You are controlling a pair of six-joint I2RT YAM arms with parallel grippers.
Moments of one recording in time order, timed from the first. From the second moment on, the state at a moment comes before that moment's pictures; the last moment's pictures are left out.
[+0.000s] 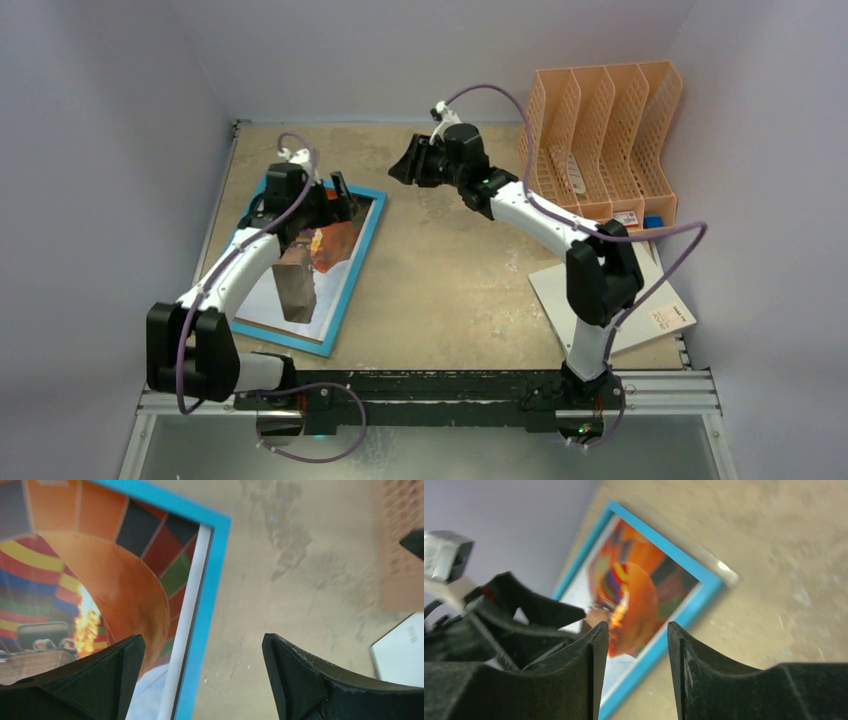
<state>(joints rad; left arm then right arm) -0.12 1.29 0.93 -0.24 0.20 -0.42 0.60 1.81 1.48 0.05 -0.25 0.63</state>
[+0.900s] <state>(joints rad) -0.42 1.54 0.81 -0.30 -0.06 -0.36 0.60 2.02 1.43 -0.21 -0.13 0.63</state>
